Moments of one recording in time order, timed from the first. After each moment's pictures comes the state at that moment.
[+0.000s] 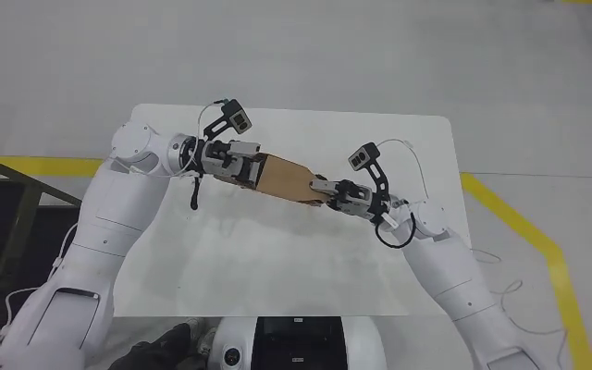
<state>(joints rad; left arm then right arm) 0.84 -1.01 -1.15 -1.31 -0.80 -0.04 -1.52 -1.07 -1.27 1.04 -1.30 0.75 -0.28 1.09</state>
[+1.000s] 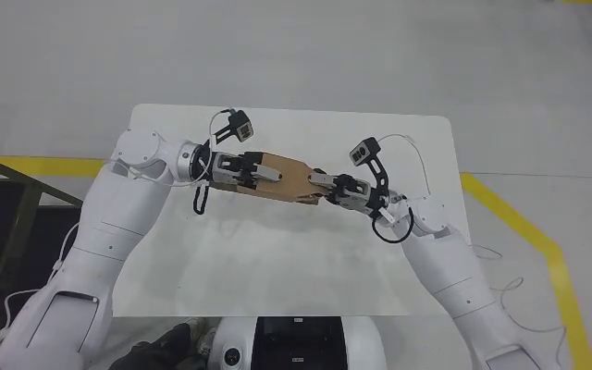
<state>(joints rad) 0.86 -1.00 -1.14 -1.34 -0.62 -0.06 -1.47 -1.06 -1.28 1.05 -1.31 0.70 -0.27 1.04</state>
